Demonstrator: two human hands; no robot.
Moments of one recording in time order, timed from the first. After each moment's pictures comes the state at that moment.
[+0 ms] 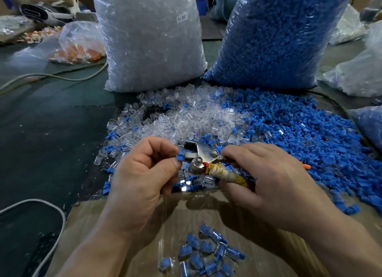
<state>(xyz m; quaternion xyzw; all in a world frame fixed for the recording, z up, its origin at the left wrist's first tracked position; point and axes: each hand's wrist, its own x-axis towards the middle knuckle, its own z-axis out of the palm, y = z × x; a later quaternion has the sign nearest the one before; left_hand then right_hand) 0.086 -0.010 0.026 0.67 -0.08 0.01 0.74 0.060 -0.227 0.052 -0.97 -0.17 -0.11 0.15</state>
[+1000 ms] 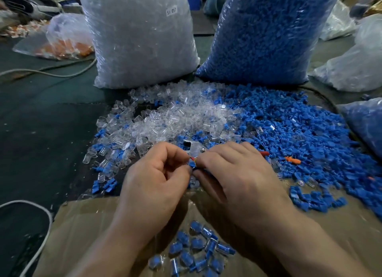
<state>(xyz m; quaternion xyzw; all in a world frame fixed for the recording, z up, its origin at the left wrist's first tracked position) 0.076 -0.032 0.025 0.83 -0.11 0.05 0.54 0.063 -0.201 0.041 -0.94 -0.22 -0.21 0.17</state>
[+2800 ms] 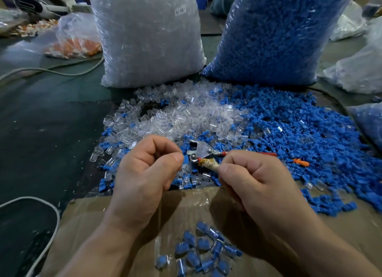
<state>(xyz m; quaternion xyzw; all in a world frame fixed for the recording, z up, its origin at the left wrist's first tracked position) 0.087 -0.015 0.024 0.68 -0.13 0.03 0.72 0.054 -0.204 0.048 -0.83 -0.10 -0.05 0.54</state>
